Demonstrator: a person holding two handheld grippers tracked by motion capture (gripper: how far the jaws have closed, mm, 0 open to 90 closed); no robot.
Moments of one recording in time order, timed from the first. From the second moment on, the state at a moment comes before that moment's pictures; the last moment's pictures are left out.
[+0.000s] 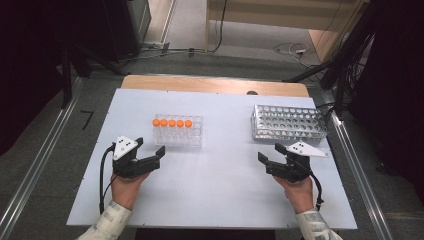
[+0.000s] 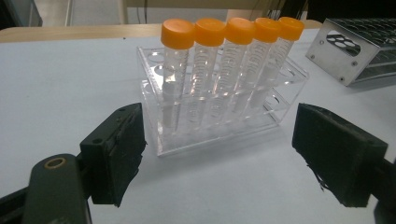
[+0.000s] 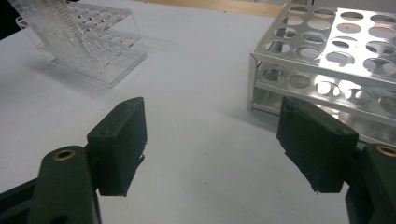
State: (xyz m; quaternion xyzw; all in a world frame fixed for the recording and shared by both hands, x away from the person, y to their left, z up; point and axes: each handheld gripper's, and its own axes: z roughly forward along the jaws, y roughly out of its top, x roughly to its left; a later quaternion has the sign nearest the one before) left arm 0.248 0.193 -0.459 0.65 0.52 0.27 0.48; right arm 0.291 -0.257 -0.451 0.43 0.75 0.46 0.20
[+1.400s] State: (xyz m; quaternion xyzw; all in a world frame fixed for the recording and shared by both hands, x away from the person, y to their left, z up) left arm 0.210 0.249 -0.474 0.62 0.56 0.31 0.45; right arm 0.267 -0.343 -0.461 0.51 0.70 0.42 0.26
